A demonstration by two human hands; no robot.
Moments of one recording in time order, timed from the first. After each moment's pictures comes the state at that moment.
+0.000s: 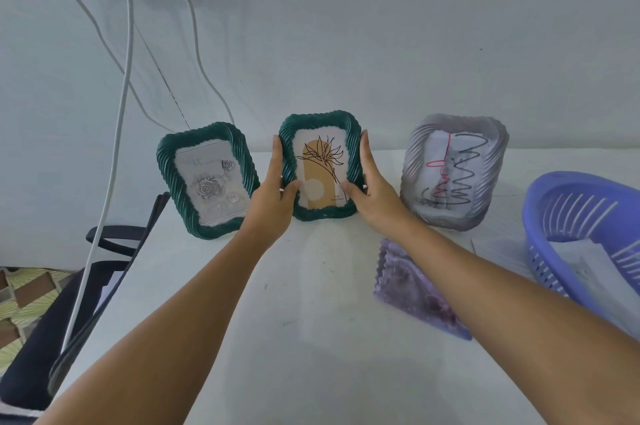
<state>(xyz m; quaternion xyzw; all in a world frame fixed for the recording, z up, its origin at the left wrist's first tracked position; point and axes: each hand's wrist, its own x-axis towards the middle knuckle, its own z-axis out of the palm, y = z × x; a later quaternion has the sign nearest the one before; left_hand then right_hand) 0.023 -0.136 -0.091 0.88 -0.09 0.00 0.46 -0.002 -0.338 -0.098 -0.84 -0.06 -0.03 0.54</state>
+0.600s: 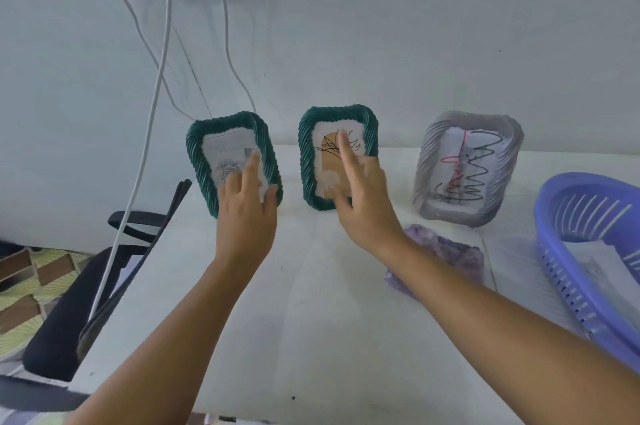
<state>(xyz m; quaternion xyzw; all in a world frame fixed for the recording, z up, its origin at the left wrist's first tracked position) -0.033 -0.084 -0.090 0.92 -0.05 0.24 0.31 -0.034 -0.285 -0.098 -0.88 -0.13 -0.24 0.38</state>
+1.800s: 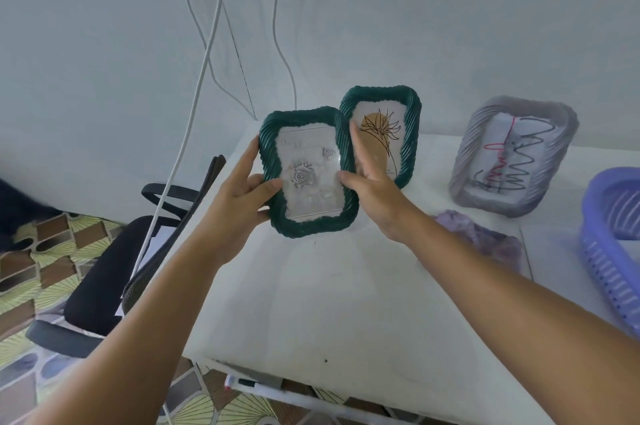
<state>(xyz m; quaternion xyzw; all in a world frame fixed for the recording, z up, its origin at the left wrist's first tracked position) -0.076 -0.016 -0.054 0.71 -0.05 -0.07 0.70 -0.046 -0.247 -0.078 -0.73 -0.12 0.07 0.67</state>
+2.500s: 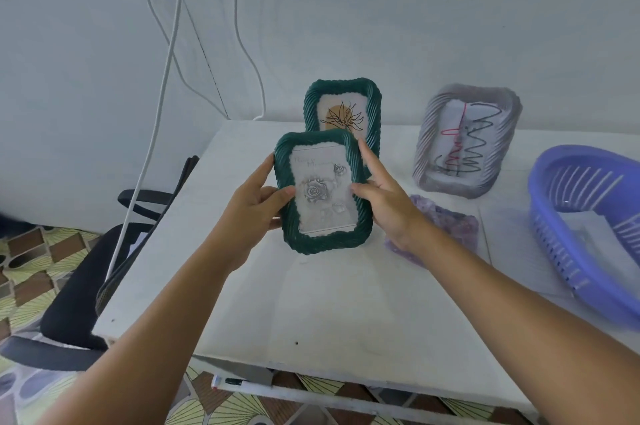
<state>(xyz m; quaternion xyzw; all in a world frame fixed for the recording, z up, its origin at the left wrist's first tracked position) -0.097 -0.077 -0.059 0.75 -0.04 -0.10 0.66 -0.090 -0.303 -0.092 -0.69 -0.03 0.07 0.72</state>
